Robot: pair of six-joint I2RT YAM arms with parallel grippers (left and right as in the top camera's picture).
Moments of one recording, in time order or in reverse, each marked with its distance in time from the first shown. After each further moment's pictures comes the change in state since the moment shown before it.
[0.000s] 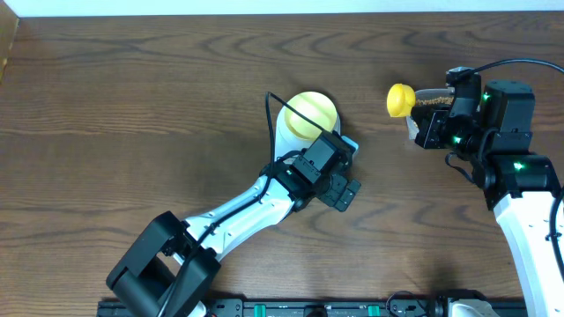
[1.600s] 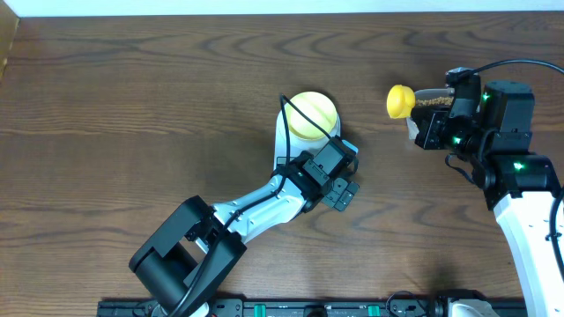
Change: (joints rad) left arm -0.026 0.112 0.000 0.057 -0.129 0.003; right arm 0.000 0.000 0.000 -0.010 0.000 -0.004
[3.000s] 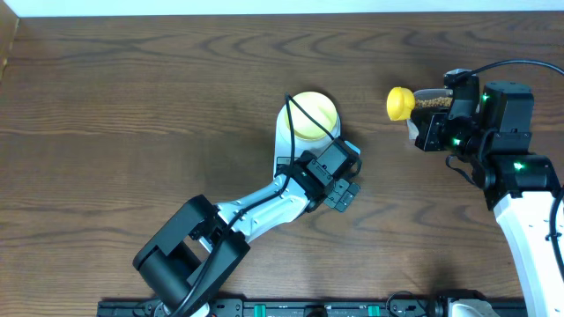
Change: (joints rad) left arm -0.016 0.017 0.020 -0.027 -0.026 0.013; right arm 0.000 0.000 0.000 -0.012 0.000 -0.031
